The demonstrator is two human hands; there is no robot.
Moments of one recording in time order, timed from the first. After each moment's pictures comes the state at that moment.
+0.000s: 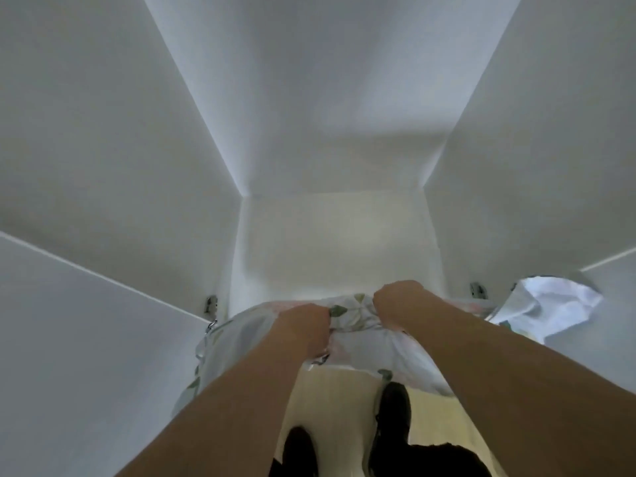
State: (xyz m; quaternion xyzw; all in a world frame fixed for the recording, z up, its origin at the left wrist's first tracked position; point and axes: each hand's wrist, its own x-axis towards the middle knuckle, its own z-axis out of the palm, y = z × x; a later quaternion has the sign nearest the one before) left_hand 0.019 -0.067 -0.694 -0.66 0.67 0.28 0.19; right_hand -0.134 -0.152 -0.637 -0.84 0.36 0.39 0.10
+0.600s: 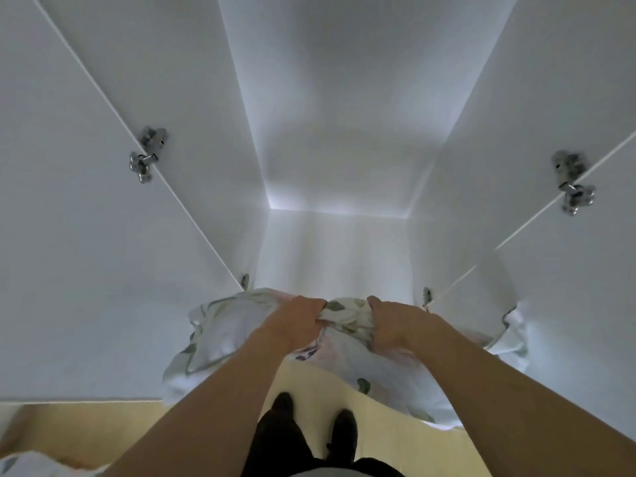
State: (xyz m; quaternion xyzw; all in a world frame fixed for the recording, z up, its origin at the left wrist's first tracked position) left_hand -0.056 0.110 -0.387 -0.71 0.63 0.31 0.00; right_hand -0.238 0.018 -0.370 -0.82 0.42 0.30 0.26
